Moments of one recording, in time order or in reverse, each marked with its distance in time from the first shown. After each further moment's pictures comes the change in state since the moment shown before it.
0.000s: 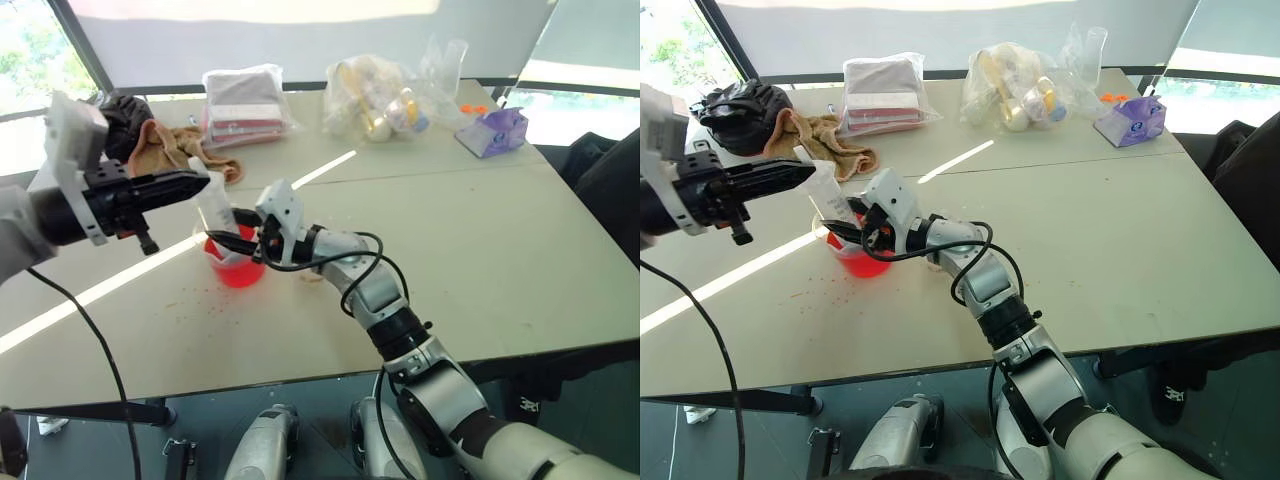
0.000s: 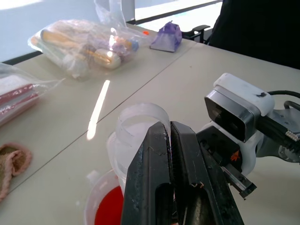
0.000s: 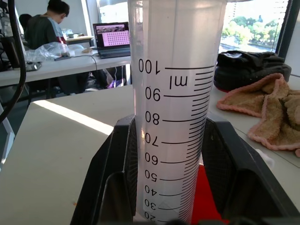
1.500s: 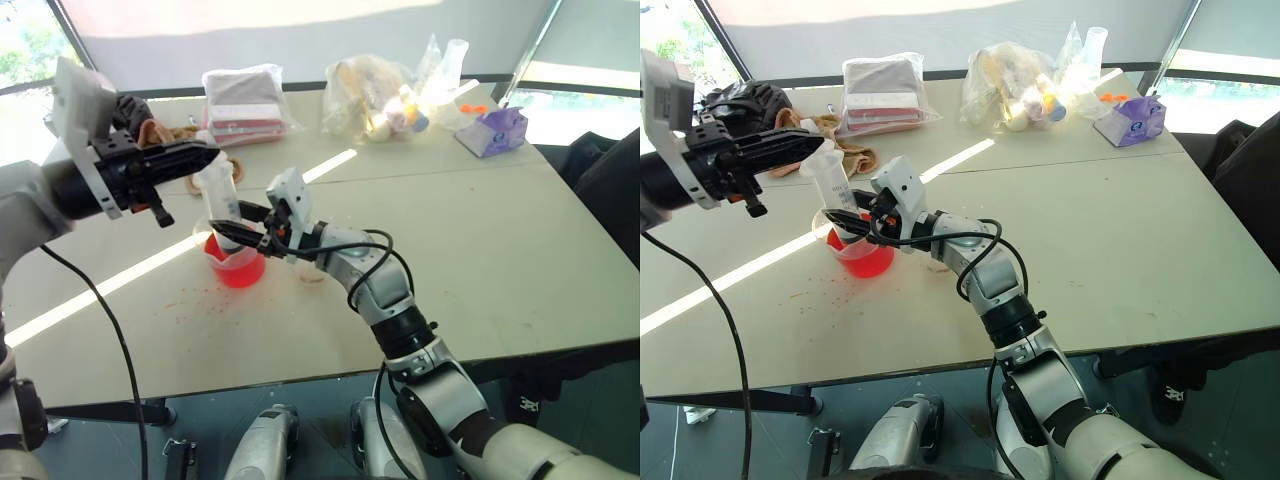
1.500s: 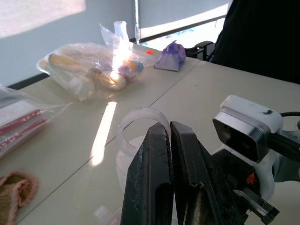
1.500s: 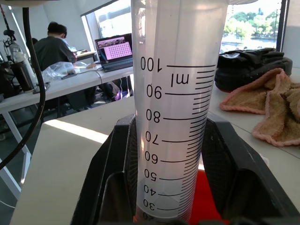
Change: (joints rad) left arm -0.147 -0.034 -0.058 0.051 0.019 0.008 0.055; right arm 0.007 0.005 -0.047 -0.078 0.071 0.137 0.002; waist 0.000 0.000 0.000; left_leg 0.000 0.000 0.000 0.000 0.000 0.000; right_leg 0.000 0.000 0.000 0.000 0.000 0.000
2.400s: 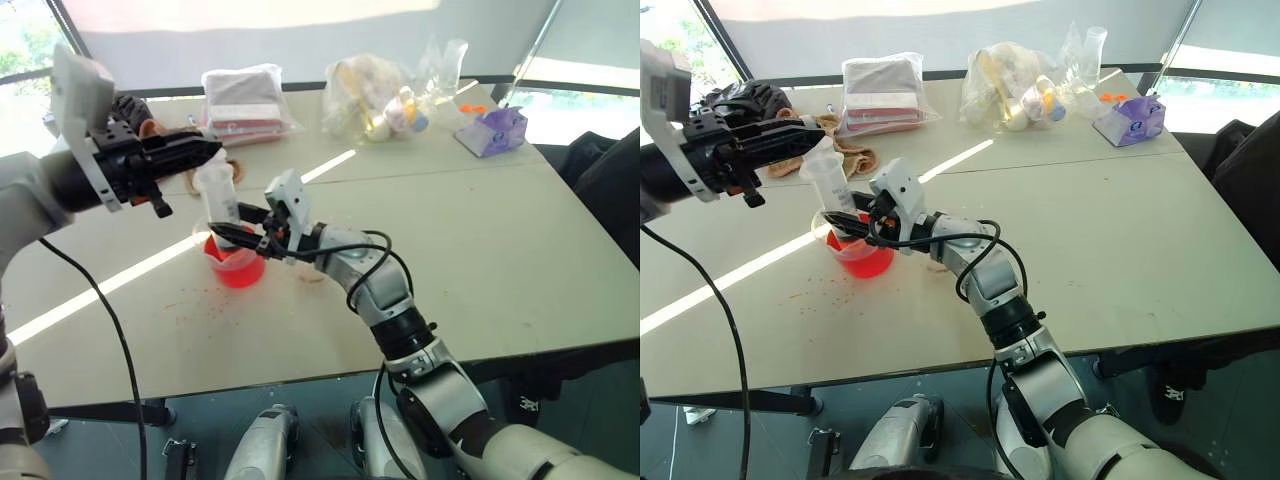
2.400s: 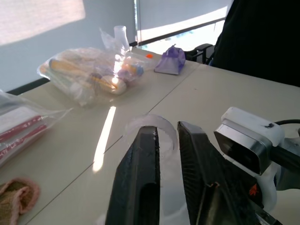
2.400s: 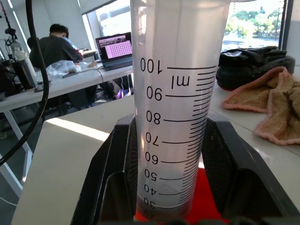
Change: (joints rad) left arm -0.020 0.000 -0.006 -0.002 -0.010 0.006 0.005; right arm 0.002 0.001 0.010 0.000 -0.004 -0.001 0.001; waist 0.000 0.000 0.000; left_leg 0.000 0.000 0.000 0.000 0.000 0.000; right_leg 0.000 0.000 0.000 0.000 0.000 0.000
